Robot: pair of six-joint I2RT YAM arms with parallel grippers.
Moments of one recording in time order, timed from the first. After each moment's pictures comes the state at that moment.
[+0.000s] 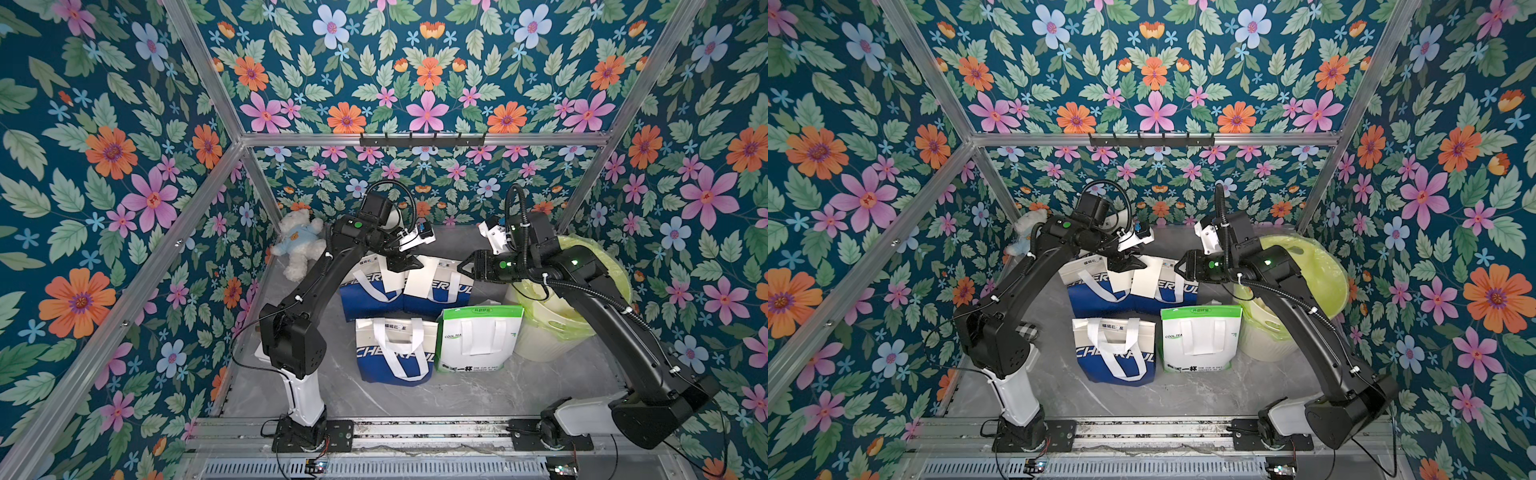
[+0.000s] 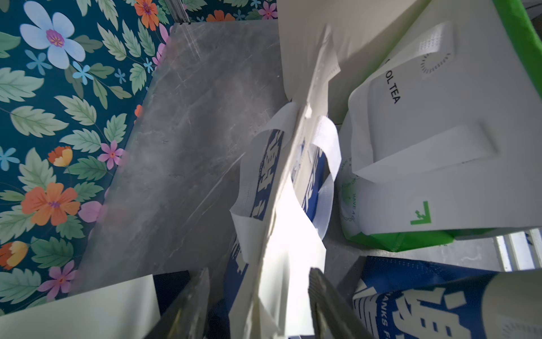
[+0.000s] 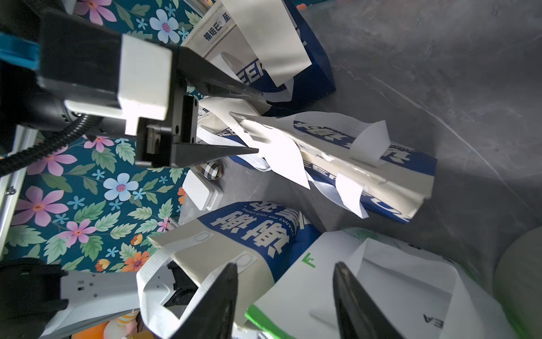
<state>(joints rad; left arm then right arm) -0.49 1.83 1.90 -1.00 0.63 0.87 0.48 1.39 1.60 -0.96 -0.36 0.50</state>
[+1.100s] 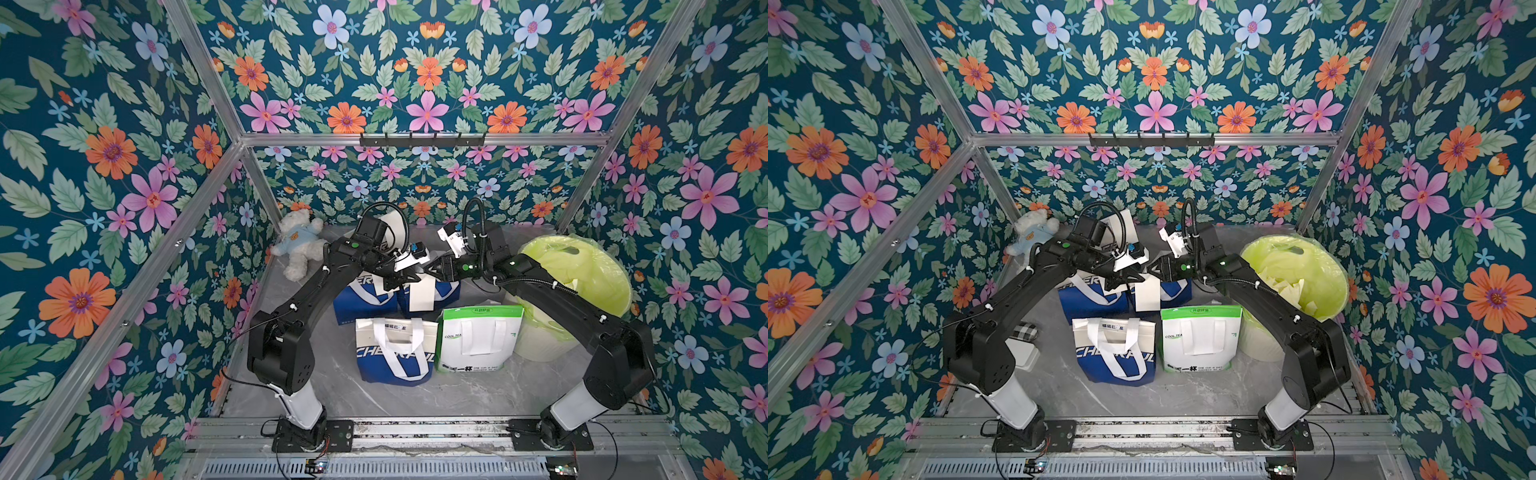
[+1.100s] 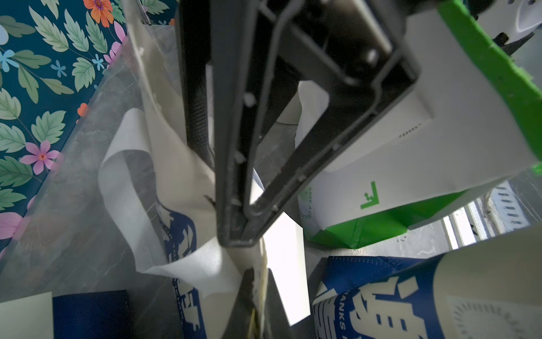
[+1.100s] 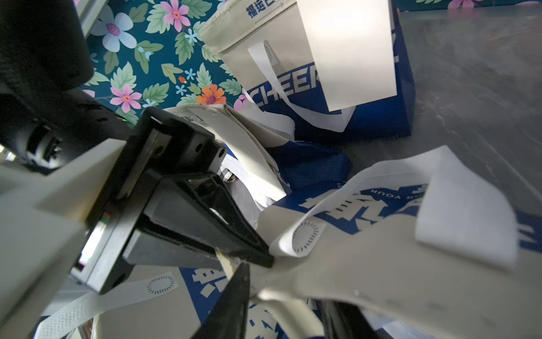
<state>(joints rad) -0.48 1.71 1.57 -0.84 0.76 0.87 0.50 1.60 1.37 -0.36 -0.62 0.34</state>
